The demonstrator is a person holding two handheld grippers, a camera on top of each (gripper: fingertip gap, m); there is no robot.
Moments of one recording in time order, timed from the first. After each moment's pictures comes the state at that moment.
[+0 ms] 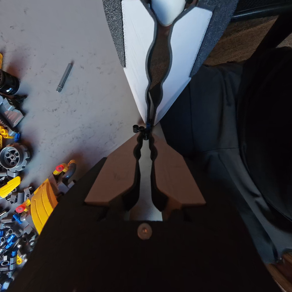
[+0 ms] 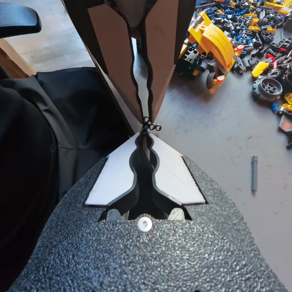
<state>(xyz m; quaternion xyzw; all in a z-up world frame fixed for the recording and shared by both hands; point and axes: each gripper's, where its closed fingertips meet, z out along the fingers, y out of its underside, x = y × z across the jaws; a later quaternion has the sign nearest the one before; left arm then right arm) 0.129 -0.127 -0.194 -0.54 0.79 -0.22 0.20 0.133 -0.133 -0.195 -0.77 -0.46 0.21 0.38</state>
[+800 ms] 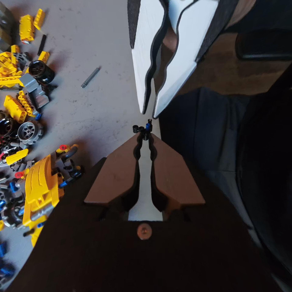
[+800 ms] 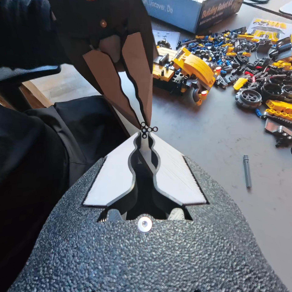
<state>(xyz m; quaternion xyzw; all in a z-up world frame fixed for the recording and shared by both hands) 0.126 -0.129 -0.178 -0.60 0.70 -0.24 0.29 0.138 -0.132 -0.169 -0.75 -0.42 0.27 0.44</state>
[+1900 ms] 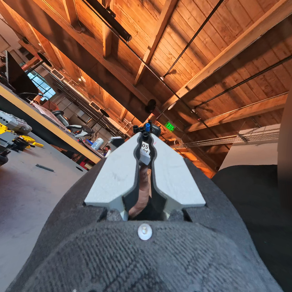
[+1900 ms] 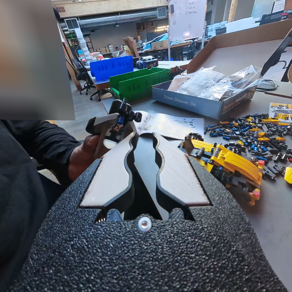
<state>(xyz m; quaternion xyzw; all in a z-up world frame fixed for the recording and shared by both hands) 0.032 -0.147 -0.039 -0.42 0.10 -0.81 0.41 0.024 -0.129 -0.073 -0.65 -0.35 0.41 0.54</state>
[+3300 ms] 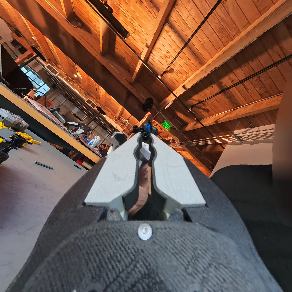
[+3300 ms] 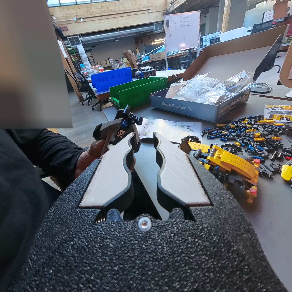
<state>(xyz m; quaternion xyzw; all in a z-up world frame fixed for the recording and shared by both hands) 0.032 -0.144 -0.043 -0.42 0.11 -0.81 0.39 0.034 -0.127 -0.067 -0.64 -0.33 0.43 0.55</state>
